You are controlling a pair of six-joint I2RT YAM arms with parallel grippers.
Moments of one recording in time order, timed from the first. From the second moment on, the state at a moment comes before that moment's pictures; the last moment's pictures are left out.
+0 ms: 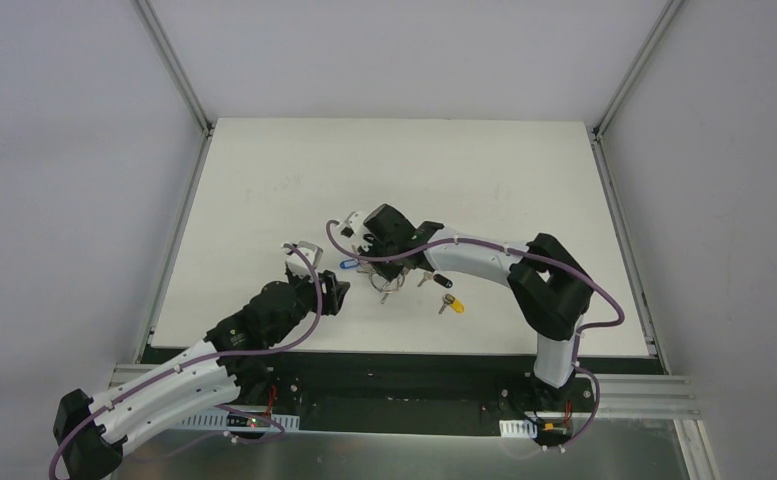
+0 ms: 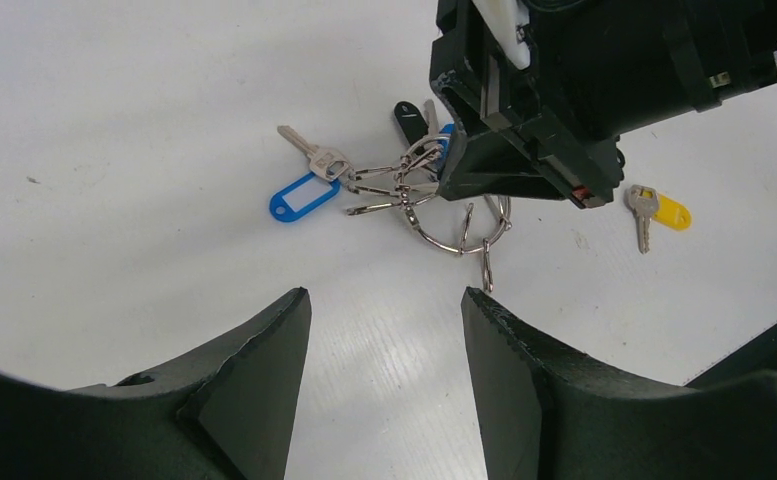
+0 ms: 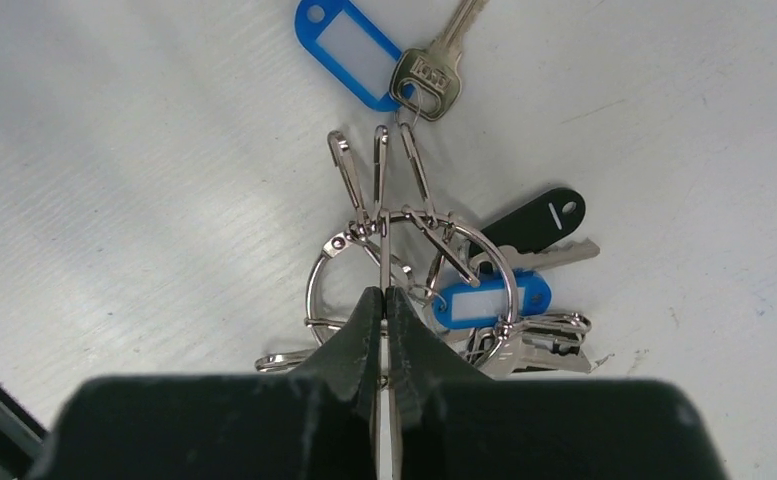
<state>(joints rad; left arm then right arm) -0.88 0.51 0.27 -0.06 -0.37 -0.33 0.94 1.88 1.28 -0.38 -0.04 -0.10</state>
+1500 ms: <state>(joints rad) -0.88 0.42 0.50 -0.03 0.06 -0.30 0.95 1.58 1.62 -1.10 0.19 0.29</state>
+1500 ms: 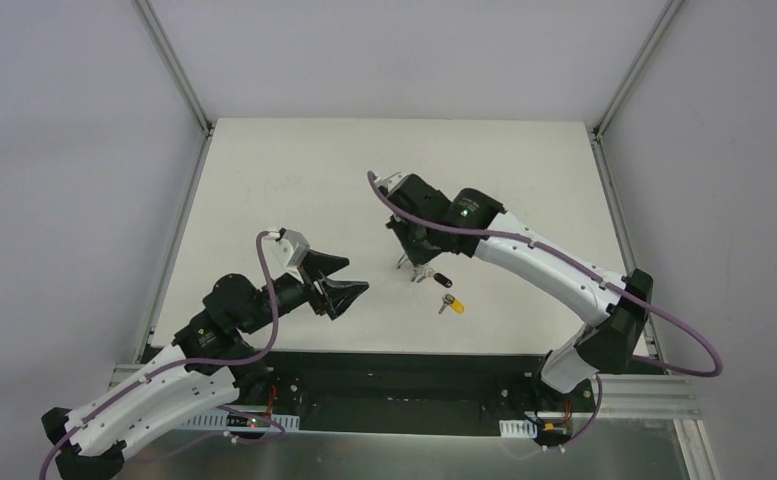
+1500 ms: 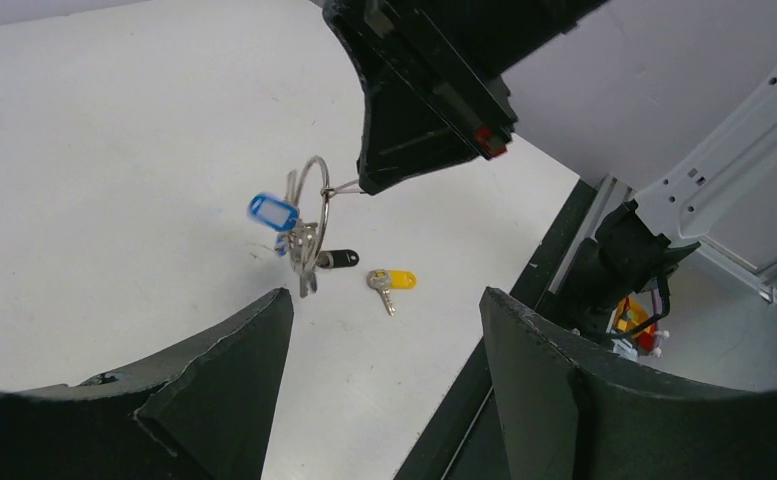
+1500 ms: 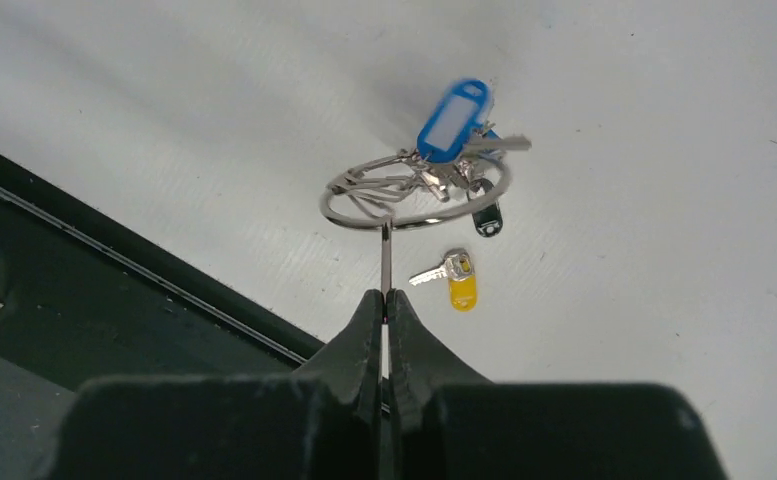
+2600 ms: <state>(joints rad) -0.88 0.79 0.45 0.37 0.19 0.05 0.99 1.57 1.78 -1.22 -0.01 0.34</state>
